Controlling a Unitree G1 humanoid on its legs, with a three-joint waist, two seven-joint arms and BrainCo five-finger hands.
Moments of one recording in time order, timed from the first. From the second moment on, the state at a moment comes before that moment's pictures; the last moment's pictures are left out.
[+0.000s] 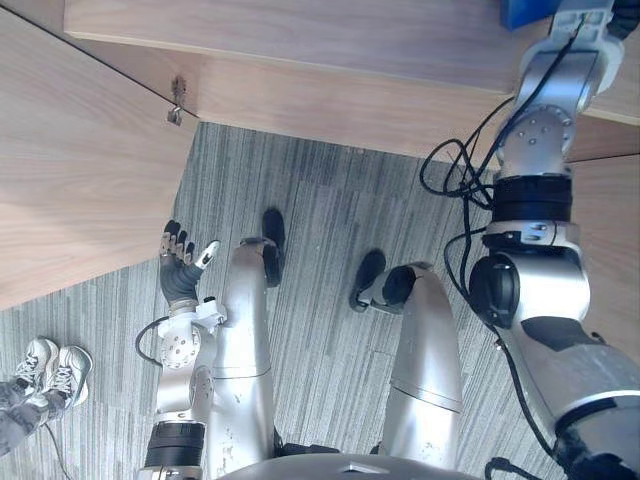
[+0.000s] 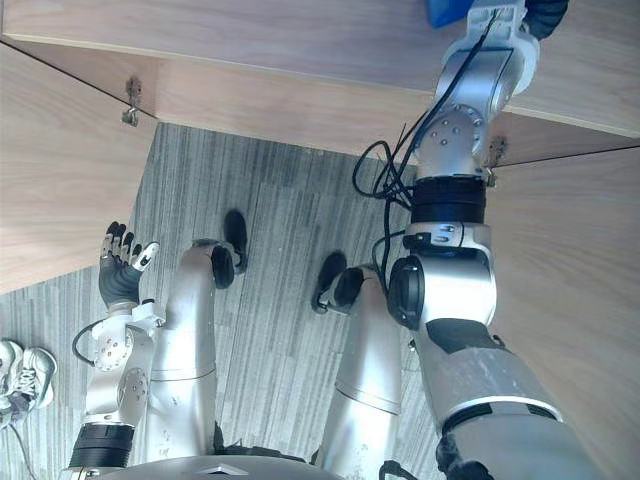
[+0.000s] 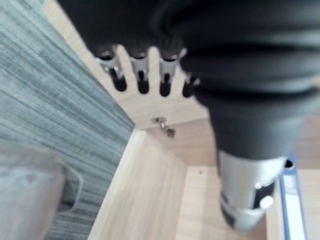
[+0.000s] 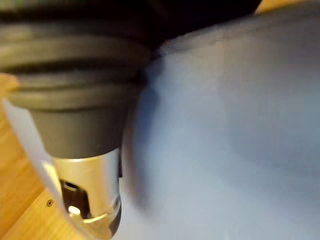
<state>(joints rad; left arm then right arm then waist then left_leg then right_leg) 0.01 0.02 0.07 0.02 -0.31 -0.20 0.26 -1.24 -0.38 -0.22 0.49 1.06 -0.33 -0.45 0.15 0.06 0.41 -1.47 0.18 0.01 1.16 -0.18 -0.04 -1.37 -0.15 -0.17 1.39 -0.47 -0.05</state>
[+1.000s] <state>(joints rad) -0.01 0.02 0.06 0.06 -0.31 -0.19 0.26 -1.12 -0.33 -0.14 0.44 1.09 -0.33 -0.39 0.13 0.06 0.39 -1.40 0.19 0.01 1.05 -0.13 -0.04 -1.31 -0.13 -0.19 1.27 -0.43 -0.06</state>
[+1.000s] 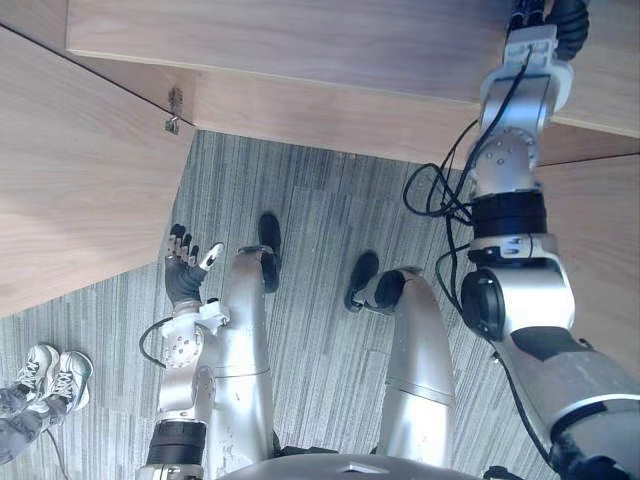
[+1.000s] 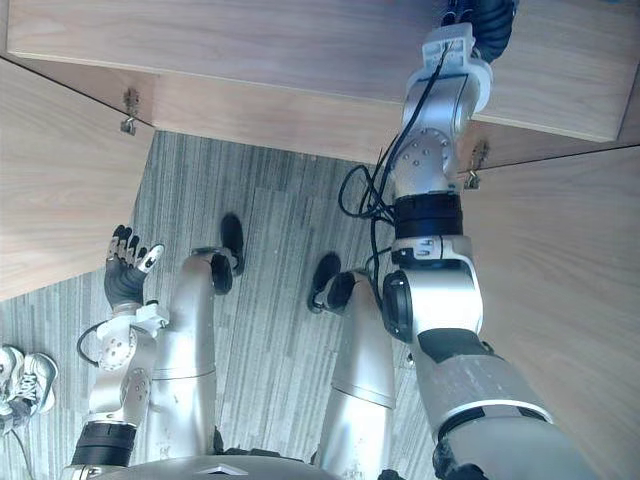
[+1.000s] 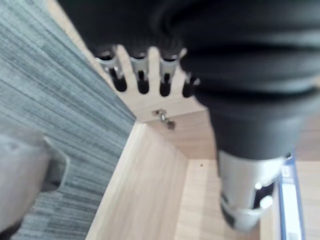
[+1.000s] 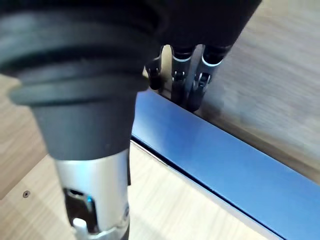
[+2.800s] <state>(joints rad) -0.21 0.21 0.27 0.12 -0.31 -0.13 0.21 -0.67 -0.56 0.04 0.12 0.45 -0.08 -0.09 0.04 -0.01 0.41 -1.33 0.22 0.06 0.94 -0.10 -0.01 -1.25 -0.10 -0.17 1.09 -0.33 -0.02</state>
